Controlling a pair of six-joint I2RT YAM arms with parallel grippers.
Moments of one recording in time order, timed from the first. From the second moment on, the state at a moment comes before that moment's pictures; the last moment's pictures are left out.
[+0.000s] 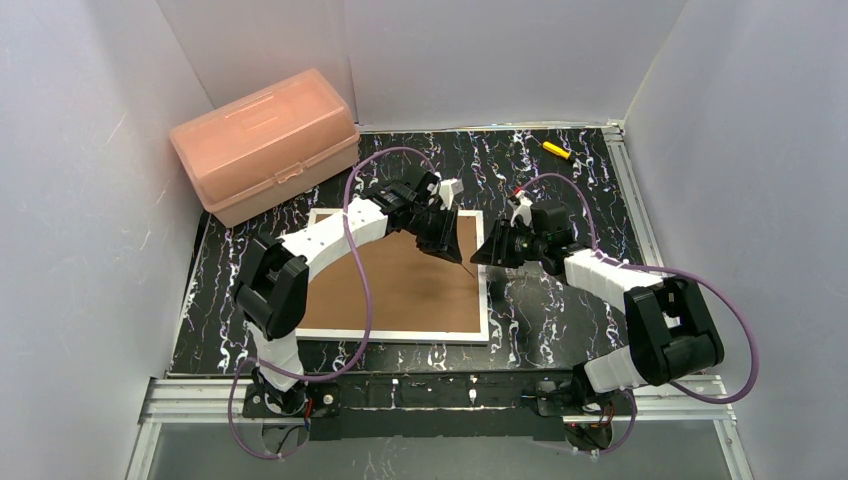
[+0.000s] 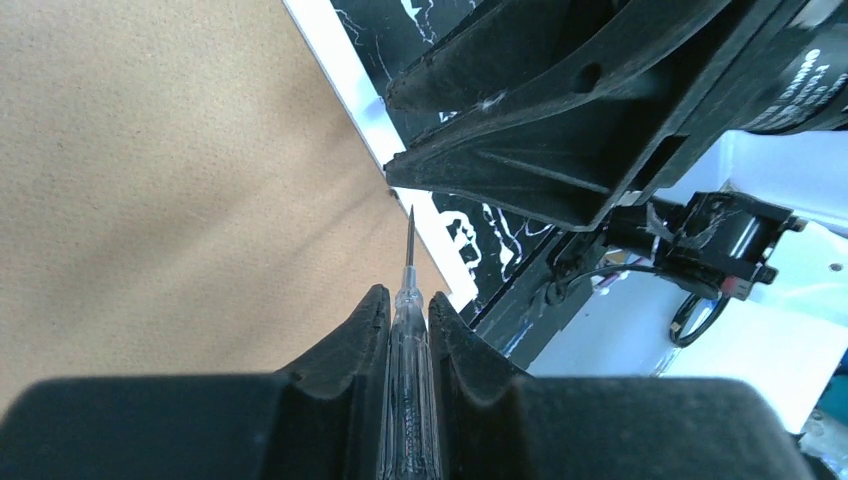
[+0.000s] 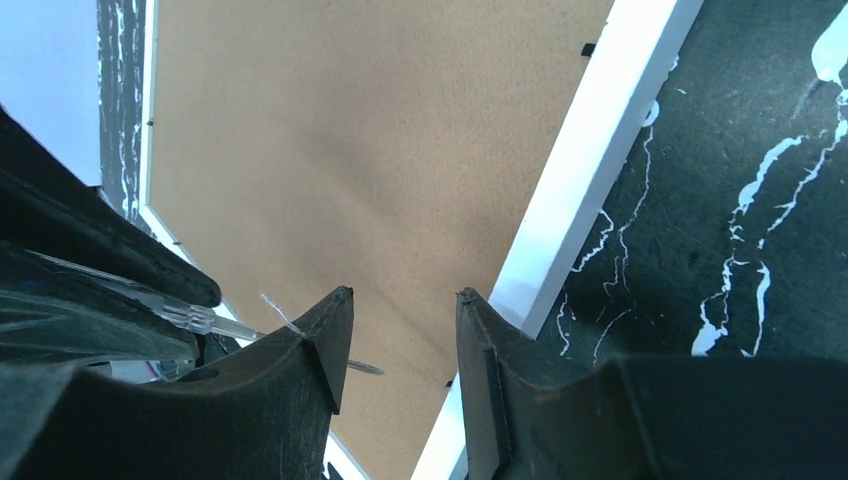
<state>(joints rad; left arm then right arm) -0.70 1.81 1.44 -0.60 0.51 -0.44 0.36 1.43 0.68 0.06 -0.56 0.51</state>
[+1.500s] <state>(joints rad) -0.60 1.96 1.42 -0.31 0.32 -0.88 0.26 1.69 0.75 0.22 -0.53 0.58</state>
